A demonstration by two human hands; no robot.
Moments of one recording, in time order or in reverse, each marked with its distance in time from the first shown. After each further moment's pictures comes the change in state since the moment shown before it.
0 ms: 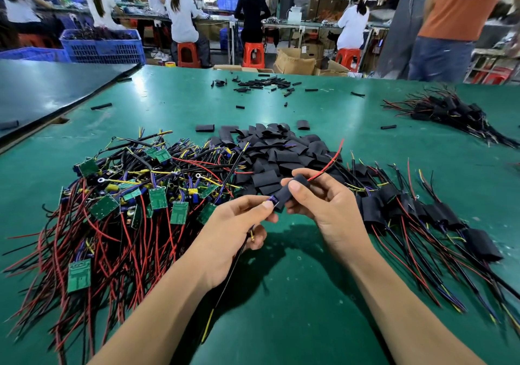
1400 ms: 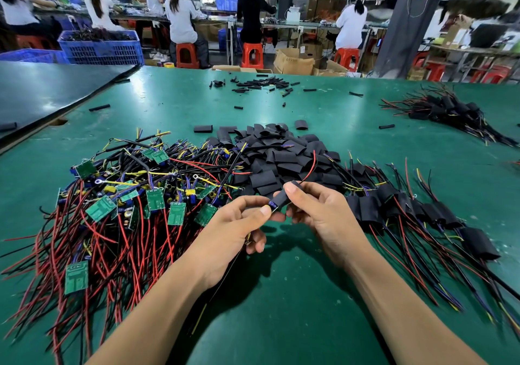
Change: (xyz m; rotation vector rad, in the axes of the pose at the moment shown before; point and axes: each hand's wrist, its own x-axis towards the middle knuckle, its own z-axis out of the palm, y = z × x) left_hand -0.006 0.004 0.000 0.122 -0.078 0.039; right_hand 0.001 0.006 -0.004 -0.083 -0.022 0.168
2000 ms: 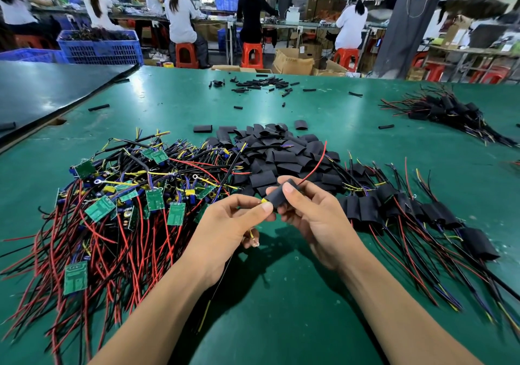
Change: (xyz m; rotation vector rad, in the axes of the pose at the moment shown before) left_hand 0.003 0.000 -0.001 -0.016 0.155 -0.015; right_hand -0.002 0.005 0.011 0.222 -0.081 -0.020
